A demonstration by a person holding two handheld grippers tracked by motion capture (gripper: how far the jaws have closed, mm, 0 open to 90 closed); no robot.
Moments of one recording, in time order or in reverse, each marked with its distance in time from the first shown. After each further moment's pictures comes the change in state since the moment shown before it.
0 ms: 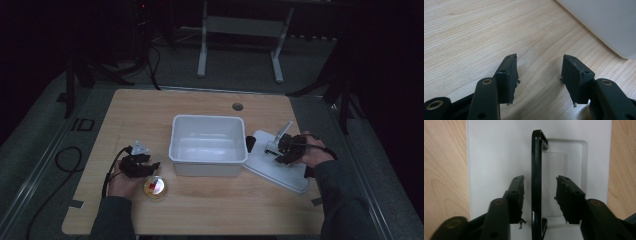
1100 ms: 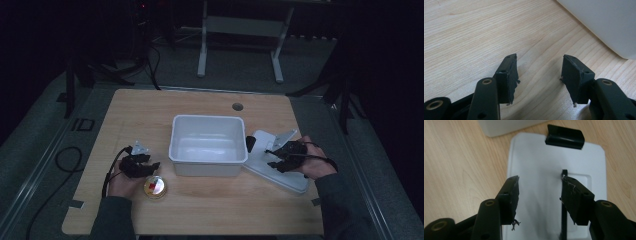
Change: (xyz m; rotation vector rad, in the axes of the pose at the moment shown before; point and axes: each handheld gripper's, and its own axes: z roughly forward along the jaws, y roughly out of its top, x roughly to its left) left arm 0.000 0.000 0.000 -0.002 -0.001 -0.002; right arm 0.047 0.005 -0.033 -0.205 -0.048 -0.080
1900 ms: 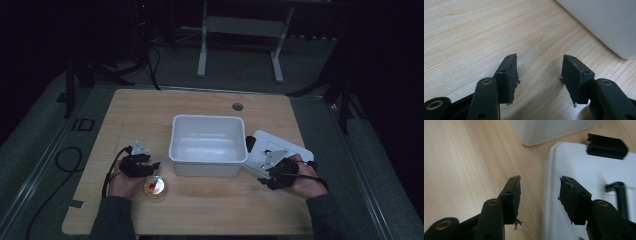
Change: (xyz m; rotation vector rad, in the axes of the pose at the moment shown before) left arm 0.000 0.000 0.000 0.001 0.001 0.002; right arm 0.054 -0.003 0.016 -0.075 0.044 0.004
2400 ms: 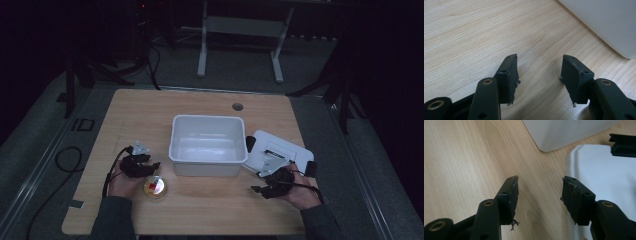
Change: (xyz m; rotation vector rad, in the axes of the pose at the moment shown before) left arm -0.003 0.002 0.001 0.010 0.020 0.011; right arm 0.023 -0.008 0.015 -0.084 0.041 0.077
